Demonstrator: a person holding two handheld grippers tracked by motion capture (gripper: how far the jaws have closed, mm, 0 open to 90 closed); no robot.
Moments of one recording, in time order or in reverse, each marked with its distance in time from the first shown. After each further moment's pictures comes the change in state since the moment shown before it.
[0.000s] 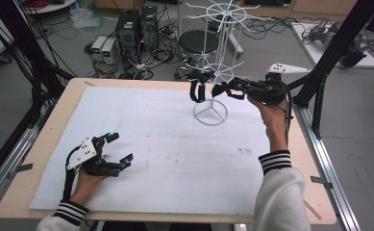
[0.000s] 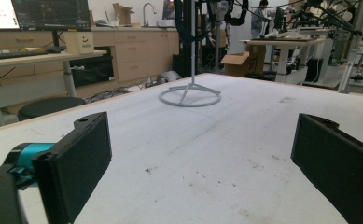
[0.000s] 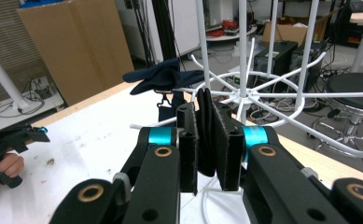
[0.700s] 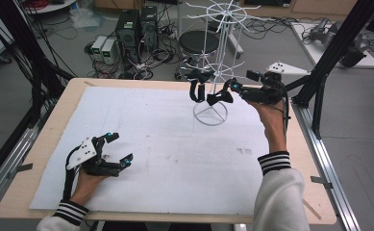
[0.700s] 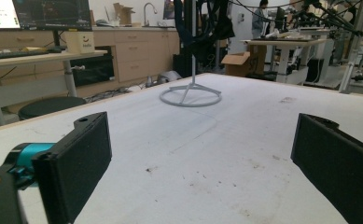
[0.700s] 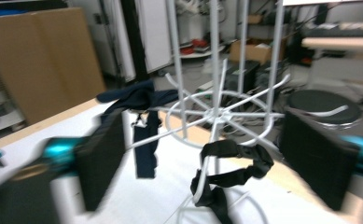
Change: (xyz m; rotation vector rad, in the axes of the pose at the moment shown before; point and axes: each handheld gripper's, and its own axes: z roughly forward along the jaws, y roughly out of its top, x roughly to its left) left arm 0.000 0.000 0.000 0.002 0.003 0.000; right arm 0.008 0.002 0.003 -0.088 -0.141 -0.033
